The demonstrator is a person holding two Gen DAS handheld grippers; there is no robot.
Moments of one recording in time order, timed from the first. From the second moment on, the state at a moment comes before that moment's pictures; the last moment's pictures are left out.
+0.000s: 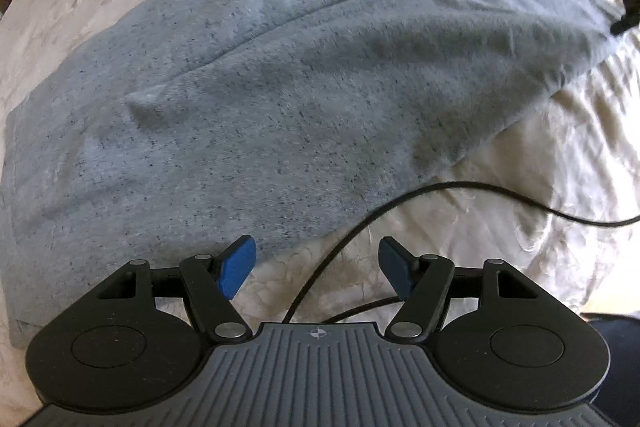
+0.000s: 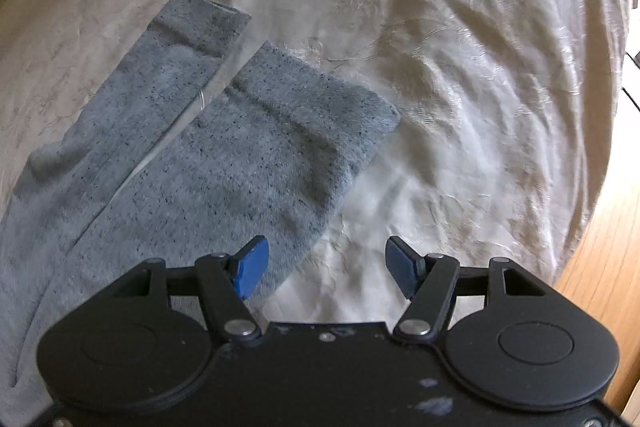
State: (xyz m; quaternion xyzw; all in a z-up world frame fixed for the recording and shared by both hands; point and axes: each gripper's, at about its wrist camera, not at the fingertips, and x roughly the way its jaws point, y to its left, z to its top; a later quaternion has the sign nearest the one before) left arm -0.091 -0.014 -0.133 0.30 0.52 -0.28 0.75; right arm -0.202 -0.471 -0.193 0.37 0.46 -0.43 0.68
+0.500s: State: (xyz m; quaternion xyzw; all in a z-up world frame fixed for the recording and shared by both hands) left arm -0.059 -0.009 -0.147 0.33 0.50 -0.25 0.76; right arm -0.179 -0.505 -0.220 0.42 0.46 -0.39 0.68
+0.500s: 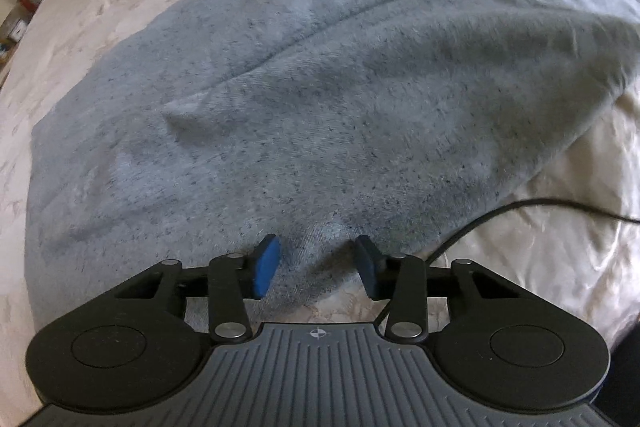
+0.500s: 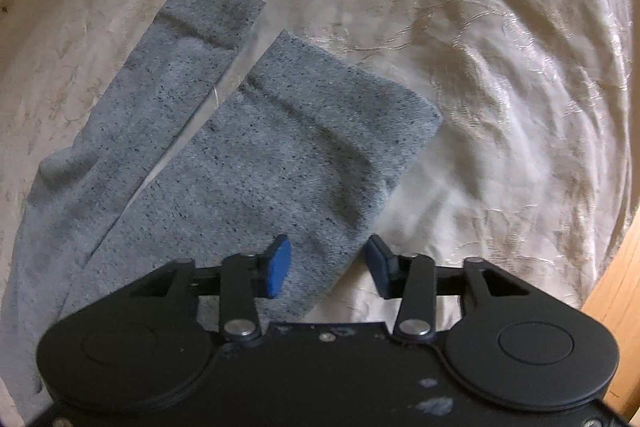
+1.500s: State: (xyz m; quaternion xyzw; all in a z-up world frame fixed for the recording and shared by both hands) left arm -0.023 0.021 -0.155 0.23 0.64 -0.21 0.71; right arm -0.113 -0.522 -0.171 0.24 0.47 -0.36 0.77
